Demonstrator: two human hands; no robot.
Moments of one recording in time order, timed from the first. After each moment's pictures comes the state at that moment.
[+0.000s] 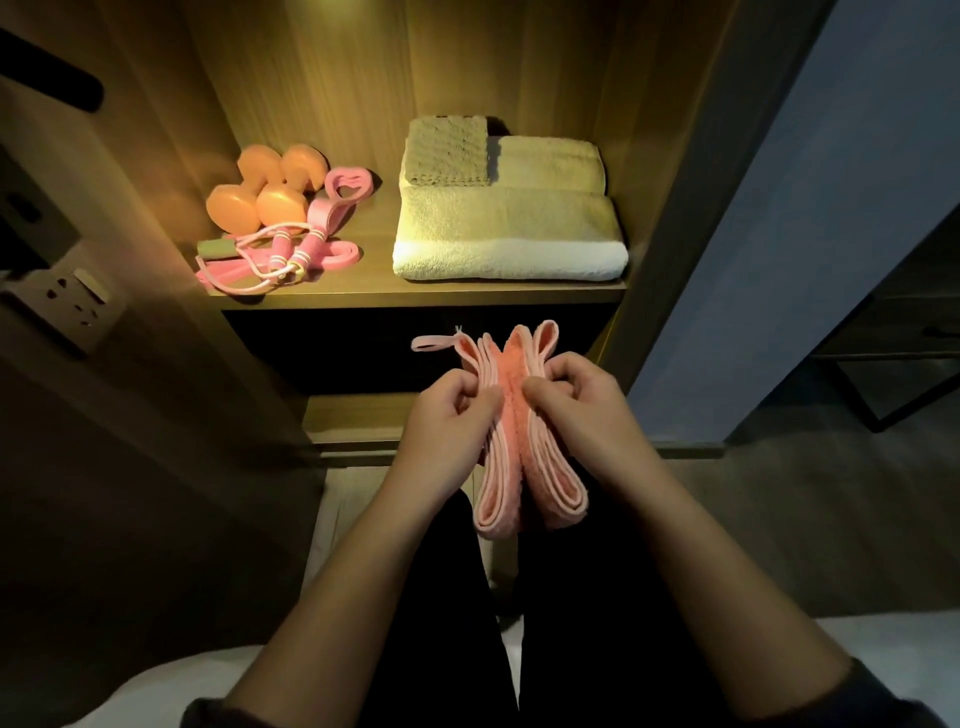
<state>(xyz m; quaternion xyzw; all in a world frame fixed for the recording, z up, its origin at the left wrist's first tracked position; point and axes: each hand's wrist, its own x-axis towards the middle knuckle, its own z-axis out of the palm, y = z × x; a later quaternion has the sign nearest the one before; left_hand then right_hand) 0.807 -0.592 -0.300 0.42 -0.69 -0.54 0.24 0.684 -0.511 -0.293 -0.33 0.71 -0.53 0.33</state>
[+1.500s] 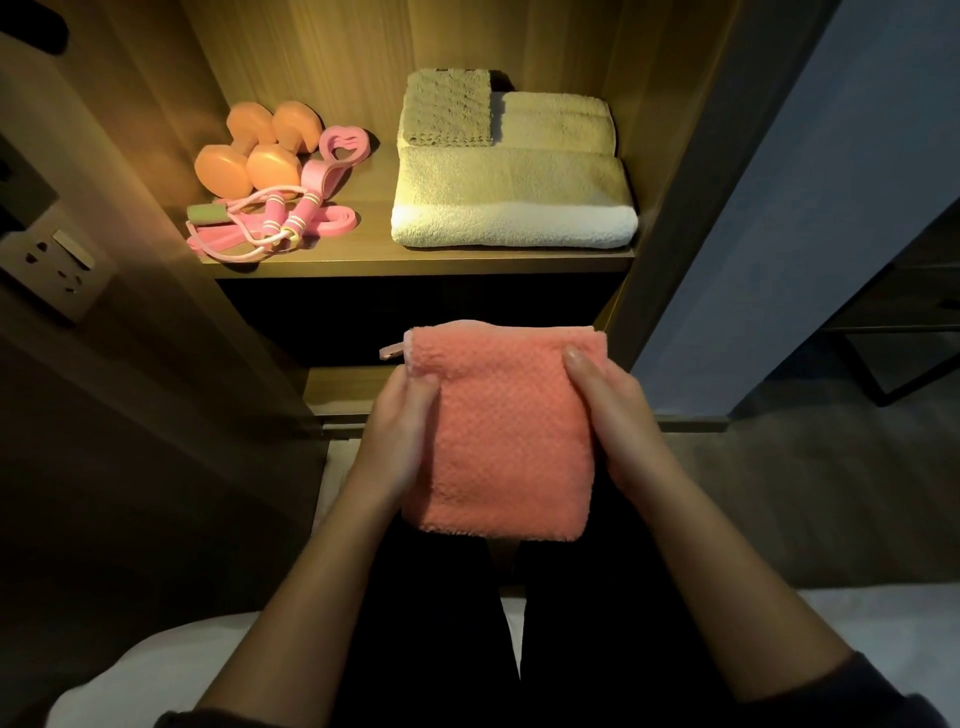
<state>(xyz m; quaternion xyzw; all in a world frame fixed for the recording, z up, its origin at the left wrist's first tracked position) 0.841 -0.603 -0.328 0.43 -0.63 -0.58 0.28 0.671 -0.497 -0.335 -0.25 0.64 -0.62 0.38</state>
